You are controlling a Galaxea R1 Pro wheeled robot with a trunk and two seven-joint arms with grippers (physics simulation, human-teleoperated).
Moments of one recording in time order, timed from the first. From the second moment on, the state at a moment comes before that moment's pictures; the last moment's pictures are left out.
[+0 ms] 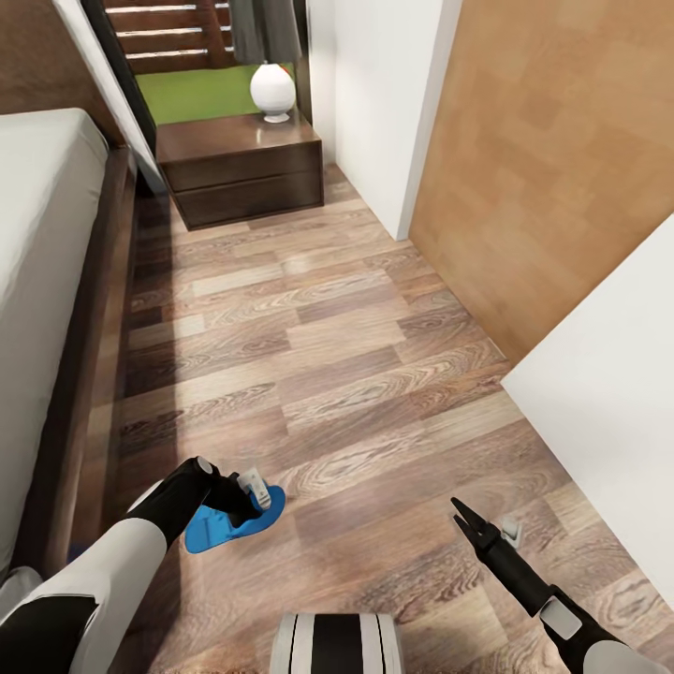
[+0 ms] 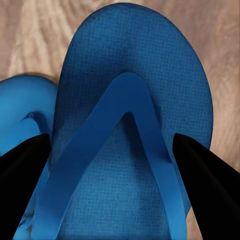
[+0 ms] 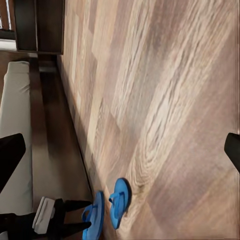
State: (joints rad) left arm -0.85 0.05 -0.03 -0.48 -0.83 0.25 -0.87; right arm -0.62 -0.18 -0.79 -0.13 -0.18 0.17 1.25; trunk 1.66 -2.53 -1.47
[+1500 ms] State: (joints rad) left arm -0.85 0.06 -0.03 -0.48 -0.83 0.24 -0.87; right arm -0.62 -0.18 -0.79 -0.13 -0.17 0.17 1.25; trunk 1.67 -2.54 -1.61
